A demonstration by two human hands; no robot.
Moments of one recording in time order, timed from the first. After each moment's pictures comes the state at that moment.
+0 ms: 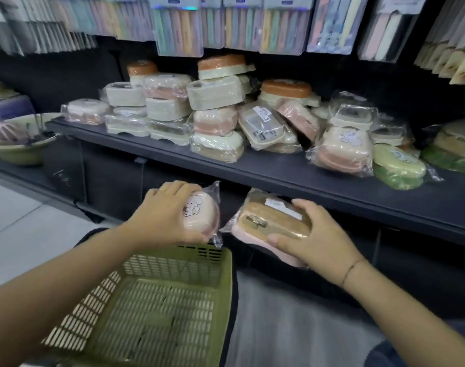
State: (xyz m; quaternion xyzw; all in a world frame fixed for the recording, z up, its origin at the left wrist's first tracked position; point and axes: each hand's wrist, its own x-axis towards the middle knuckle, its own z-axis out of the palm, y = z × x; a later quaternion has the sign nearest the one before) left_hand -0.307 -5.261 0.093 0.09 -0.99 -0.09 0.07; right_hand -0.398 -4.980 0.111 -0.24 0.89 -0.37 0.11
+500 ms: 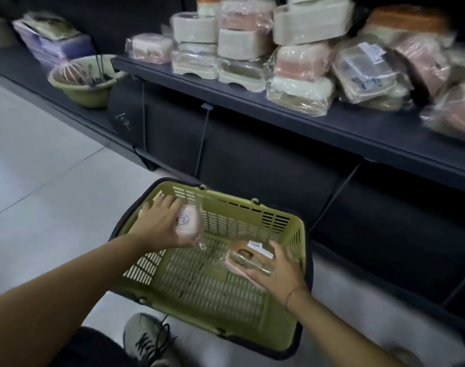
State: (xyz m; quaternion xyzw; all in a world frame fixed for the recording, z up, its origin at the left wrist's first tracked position) left_hand -0.198 -5.366 -0.050 0.24 -0.97 -0.02 -0.08; right_hand -0.323 -5.095 -0.109 -0.23 0.89 -0.28 0.29
